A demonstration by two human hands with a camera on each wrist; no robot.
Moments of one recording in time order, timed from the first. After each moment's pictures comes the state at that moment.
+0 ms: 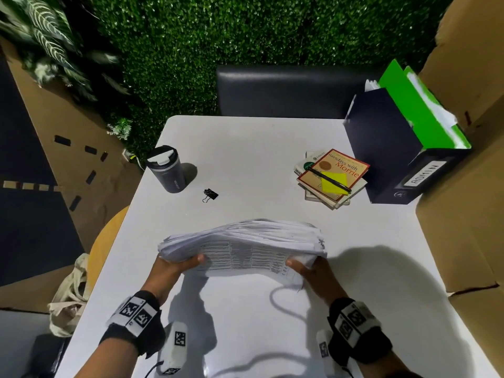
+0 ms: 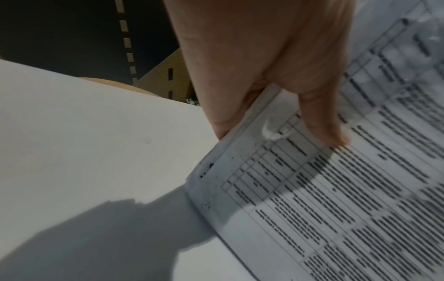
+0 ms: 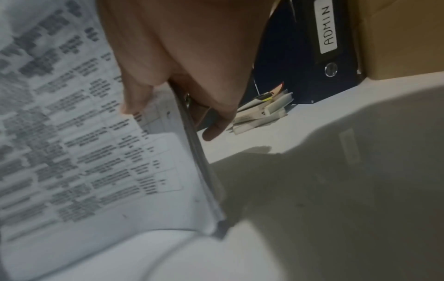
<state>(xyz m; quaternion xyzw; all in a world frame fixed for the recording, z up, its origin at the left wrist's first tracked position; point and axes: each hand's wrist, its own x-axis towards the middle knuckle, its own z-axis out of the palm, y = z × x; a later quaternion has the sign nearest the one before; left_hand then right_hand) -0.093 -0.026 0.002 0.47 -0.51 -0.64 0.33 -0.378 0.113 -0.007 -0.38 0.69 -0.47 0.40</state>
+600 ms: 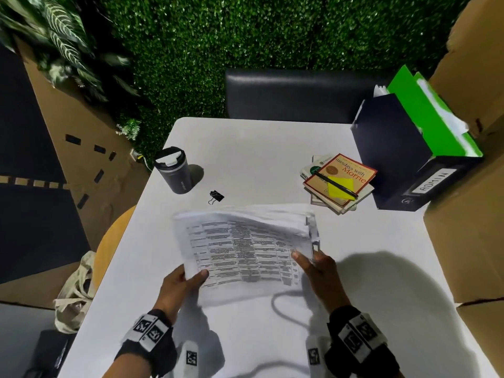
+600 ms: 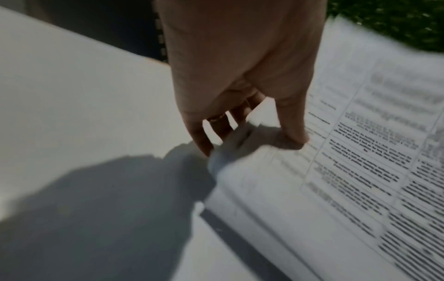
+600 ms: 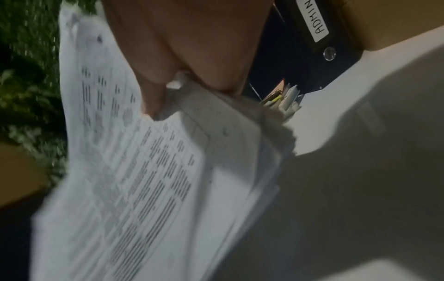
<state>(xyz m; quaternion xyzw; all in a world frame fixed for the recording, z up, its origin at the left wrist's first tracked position) -0.091 0.004 -0.029 0.57 -0.41 -0.65 0.28 -0.368 0.105 0.010 -0.36 0.73 -0.48 0.33</state>
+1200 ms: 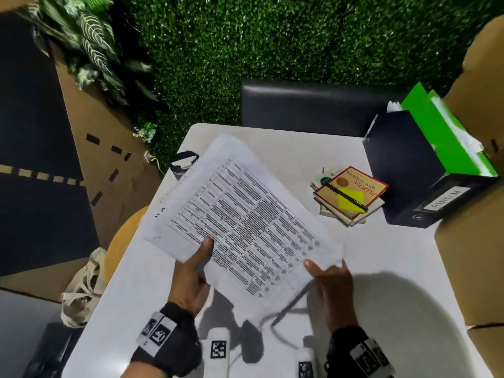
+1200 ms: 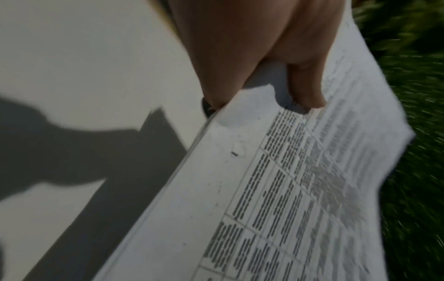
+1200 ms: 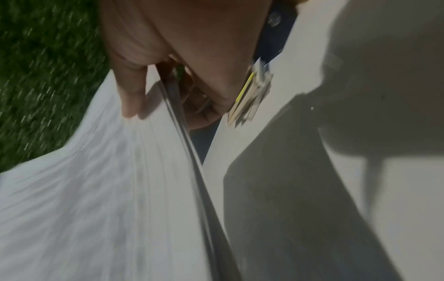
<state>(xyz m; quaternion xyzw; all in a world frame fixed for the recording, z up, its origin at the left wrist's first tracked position) -0.135 0.011 0.053 0.41 -0.22 -0.73 0.49 -0.355 0.110 0.034 -0.25 0.67 -0.58 0.38</state>
